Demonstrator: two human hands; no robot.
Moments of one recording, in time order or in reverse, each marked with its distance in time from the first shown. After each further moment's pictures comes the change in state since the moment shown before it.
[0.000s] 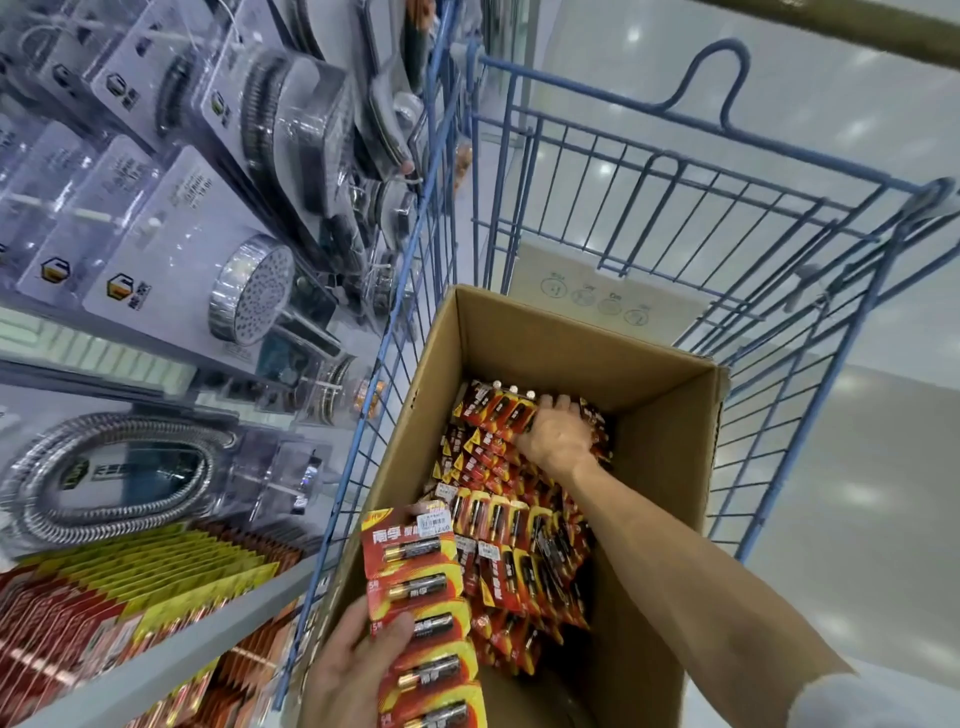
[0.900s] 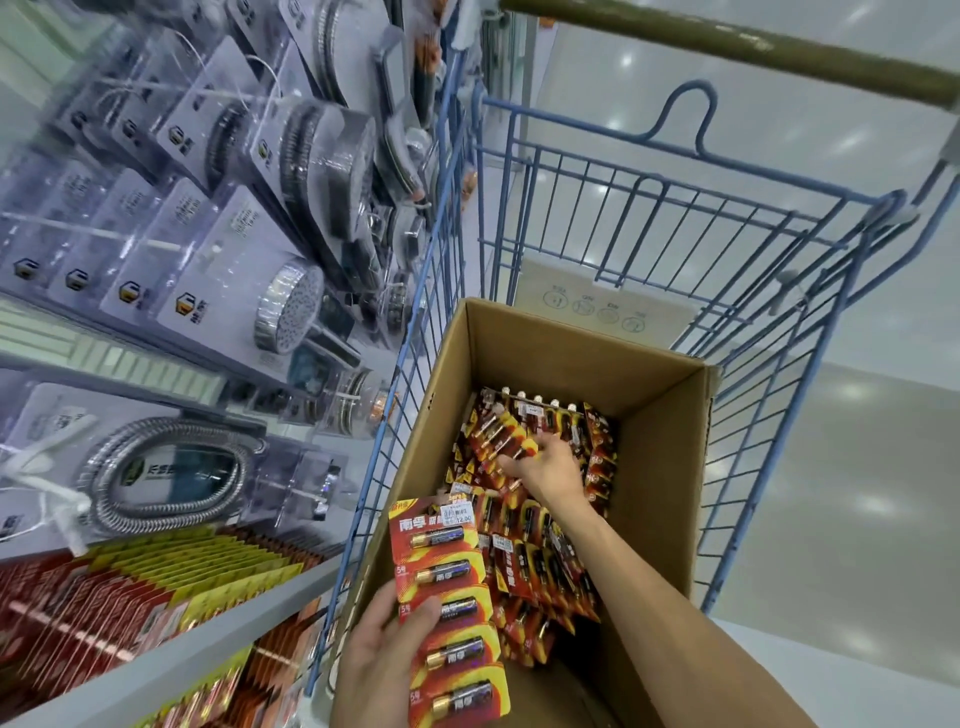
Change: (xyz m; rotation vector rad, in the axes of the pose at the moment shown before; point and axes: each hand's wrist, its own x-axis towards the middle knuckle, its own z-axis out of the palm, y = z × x) left_hand 0.001 -0.008 -0.007 -0.011 0.022 0.029; right_hand -0.094 -0.014 -0.005 0.997 -0.082 0.126
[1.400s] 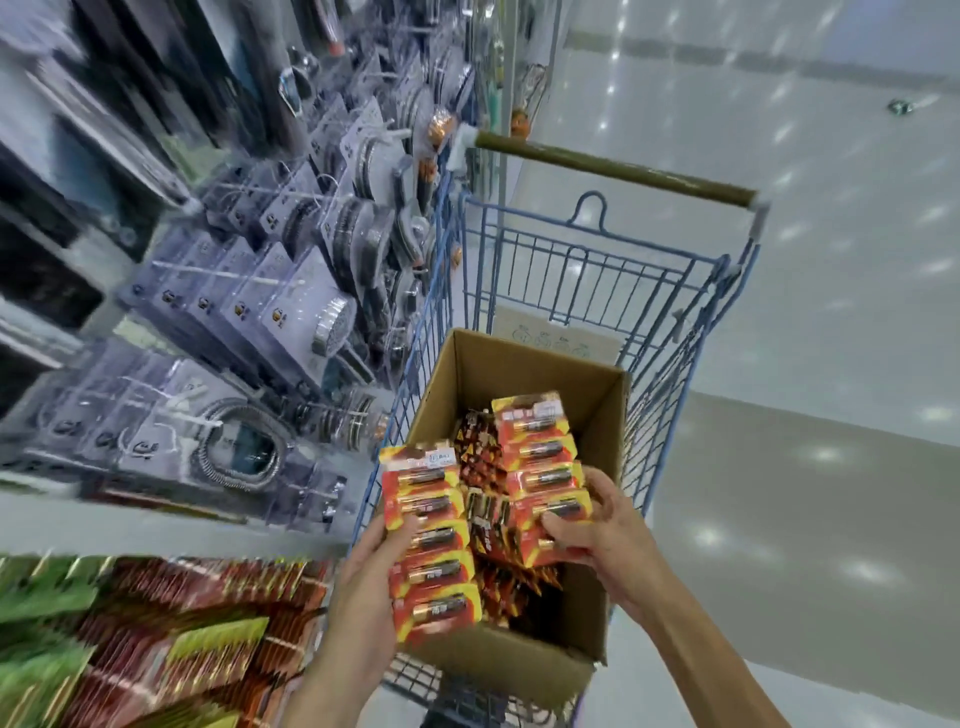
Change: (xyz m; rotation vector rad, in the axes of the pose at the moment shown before) left_hand -0.077 0.006 -0.019 -0.062 -0.167 0.194; right_hand -0.238 0.032 -0.107 0.544 -0.251 -0.260
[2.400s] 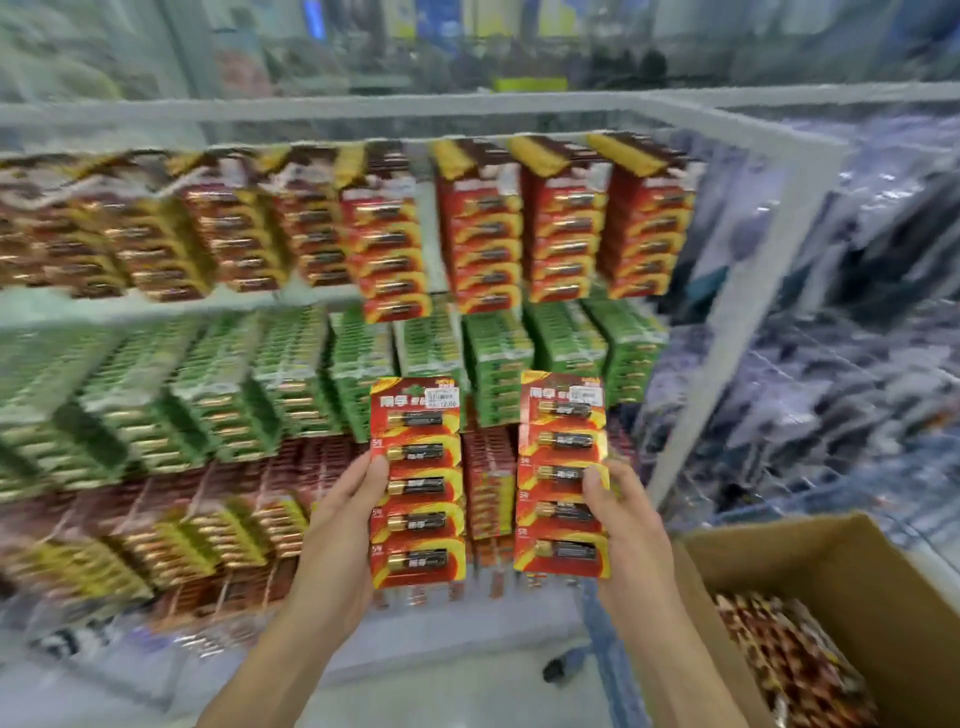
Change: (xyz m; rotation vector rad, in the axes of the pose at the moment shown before) left_hand -0.393 -0.150 -0.211 -0.596 0.637 0.792; right_hand -0.286 0.083 0.206 -0.277 -0.845 -0.193
